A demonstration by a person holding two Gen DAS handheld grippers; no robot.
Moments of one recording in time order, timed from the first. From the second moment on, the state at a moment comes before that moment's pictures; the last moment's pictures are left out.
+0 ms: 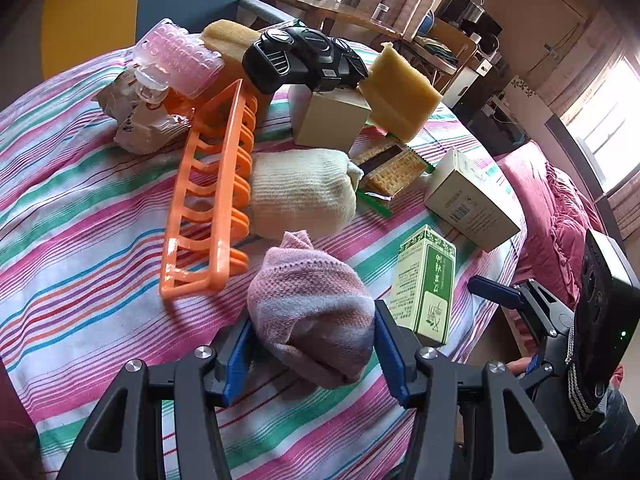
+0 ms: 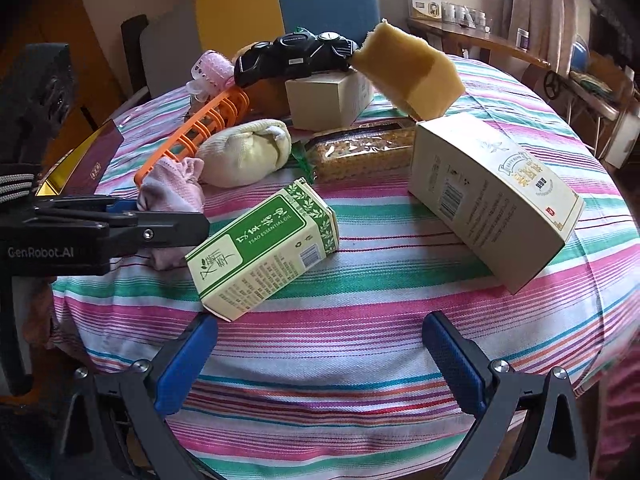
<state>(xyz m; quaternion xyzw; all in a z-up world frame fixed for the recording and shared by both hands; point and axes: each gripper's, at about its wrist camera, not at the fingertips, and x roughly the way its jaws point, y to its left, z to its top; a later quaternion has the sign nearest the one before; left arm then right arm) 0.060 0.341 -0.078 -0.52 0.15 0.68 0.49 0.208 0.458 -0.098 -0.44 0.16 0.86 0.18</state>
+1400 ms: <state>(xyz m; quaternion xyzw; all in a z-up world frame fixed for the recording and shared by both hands) 0.047 0.247 -0.092 -0.46 0.14 0.76 0.43 0.173 0.451 -0.086 -0.43 0.23 0.83 0.26</state>
